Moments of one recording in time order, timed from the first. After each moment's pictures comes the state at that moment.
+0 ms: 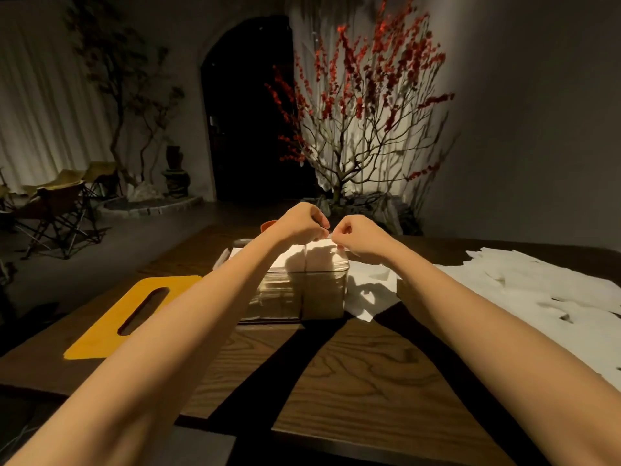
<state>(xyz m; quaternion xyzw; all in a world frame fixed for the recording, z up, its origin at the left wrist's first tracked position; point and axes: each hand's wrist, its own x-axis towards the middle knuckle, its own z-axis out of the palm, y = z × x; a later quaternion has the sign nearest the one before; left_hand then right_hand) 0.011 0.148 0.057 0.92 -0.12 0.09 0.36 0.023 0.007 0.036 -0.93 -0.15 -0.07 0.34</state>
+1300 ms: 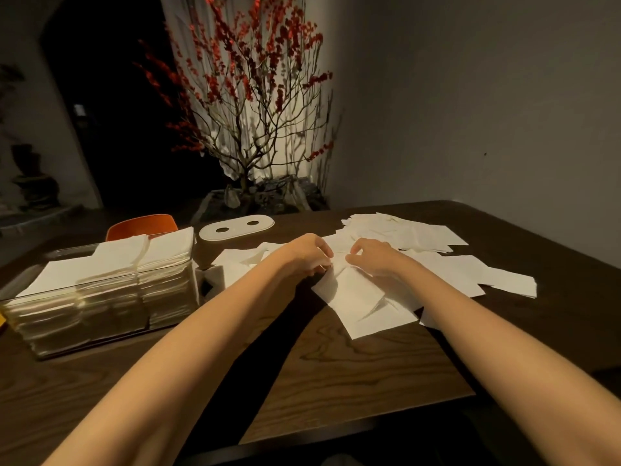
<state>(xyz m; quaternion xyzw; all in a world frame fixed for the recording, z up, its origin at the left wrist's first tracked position) 0.023 -0.084 -0.021 0.91 -0.22 -0.13 0.33 -0.022 -0.231 -0.040 -0.98 0.11 -0.02 0.18</state>
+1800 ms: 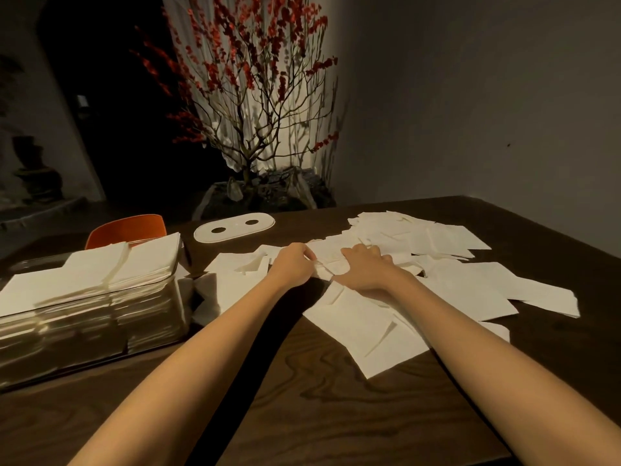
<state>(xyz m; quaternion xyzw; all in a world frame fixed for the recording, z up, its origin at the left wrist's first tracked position) 0.076 -0.082 -0.062 0.93 -0.14 -0.03 0.34 0.027 -0.224 -0.060 -0.99 0.07 0.04 0.07</state>
